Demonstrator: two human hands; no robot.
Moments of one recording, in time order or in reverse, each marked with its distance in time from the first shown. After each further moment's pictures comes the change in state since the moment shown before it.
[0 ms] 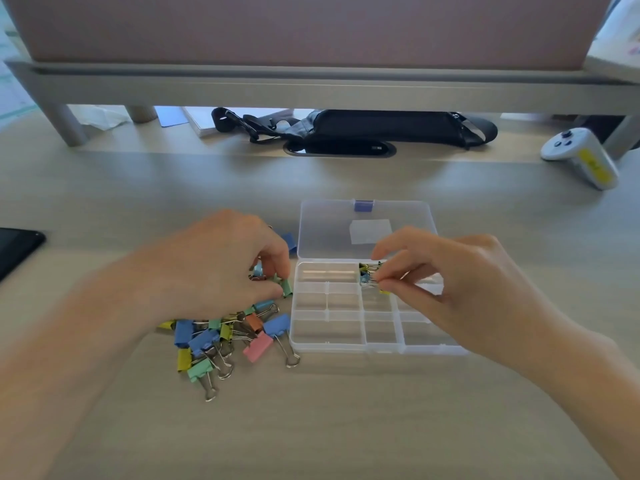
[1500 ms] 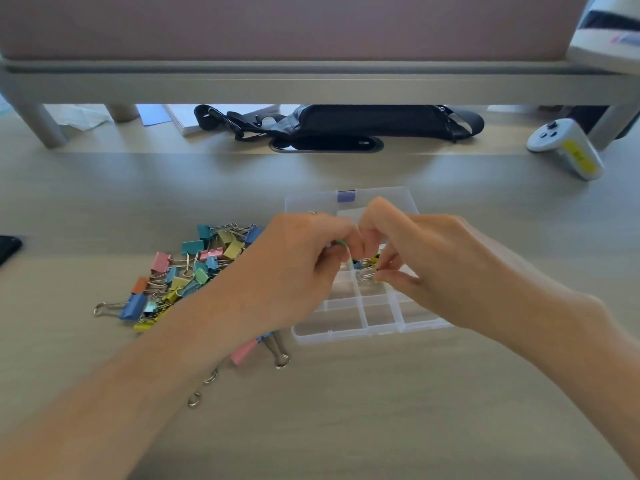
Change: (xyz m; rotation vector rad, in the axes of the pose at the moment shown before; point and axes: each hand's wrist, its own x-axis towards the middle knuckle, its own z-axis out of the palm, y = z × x) left_hand 0.026 0.063 0.030 -0.385 0.251 0.178; right_hand 0.018 0.007 -0.011 -0.268 -0.163 -0.098
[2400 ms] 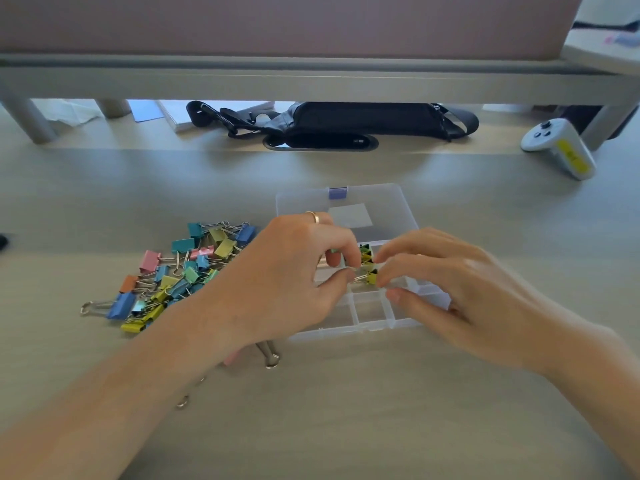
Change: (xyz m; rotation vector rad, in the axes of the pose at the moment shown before) left_hand -0.001 0.001 0.007 0.112 -0.009 0.047; right_hand -0.040 0.025 0.008 0.097 -0.015 -0.027
